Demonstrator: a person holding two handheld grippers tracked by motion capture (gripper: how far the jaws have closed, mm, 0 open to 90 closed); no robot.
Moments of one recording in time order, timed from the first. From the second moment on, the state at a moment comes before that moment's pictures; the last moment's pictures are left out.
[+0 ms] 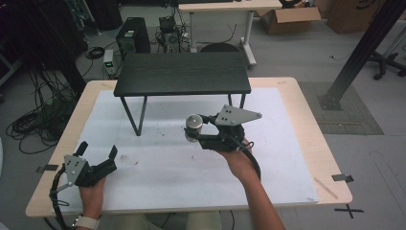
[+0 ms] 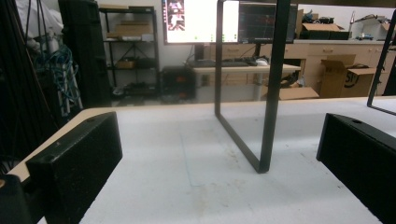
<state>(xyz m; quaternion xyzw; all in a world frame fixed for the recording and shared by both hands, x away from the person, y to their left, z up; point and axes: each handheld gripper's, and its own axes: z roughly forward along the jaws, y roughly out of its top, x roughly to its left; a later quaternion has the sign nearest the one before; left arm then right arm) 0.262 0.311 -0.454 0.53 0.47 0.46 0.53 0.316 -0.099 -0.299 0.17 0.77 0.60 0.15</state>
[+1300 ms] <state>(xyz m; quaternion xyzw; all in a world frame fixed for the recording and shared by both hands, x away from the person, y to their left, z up) 0.261 0.311 -0.454 0.53 0.47 0.46 0.53 0.346 -0.102 -0.239 0.17 0.76 0.61 0.15</state>
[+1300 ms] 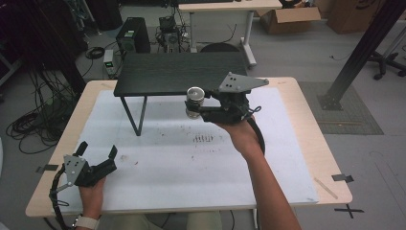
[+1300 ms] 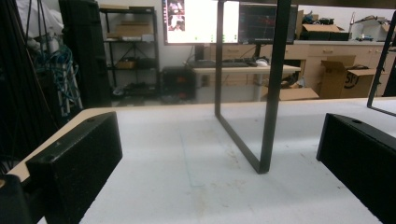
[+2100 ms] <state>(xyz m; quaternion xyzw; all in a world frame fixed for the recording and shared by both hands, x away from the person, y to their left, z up) 0.262 0.311 -0.454 0.53 0.48 0.46 0.53 0.378 -0.093 -0.216 0.18 0.77 0.60 0.14</state>
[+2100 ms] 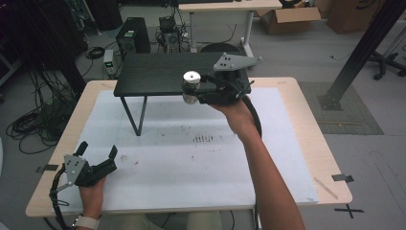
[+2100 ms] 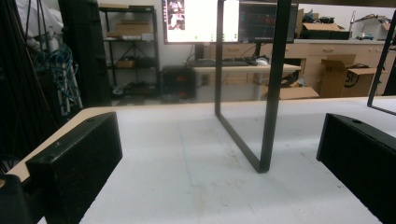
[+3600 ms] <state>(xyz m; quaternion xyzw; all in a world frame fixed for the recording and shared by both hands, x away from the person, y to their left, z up) 0.262 0.311 -0.453 0.53 0.48 0.46 0.53 0.473 -0.074 -0.202 0.28 0.73 0.58 0.22</state>
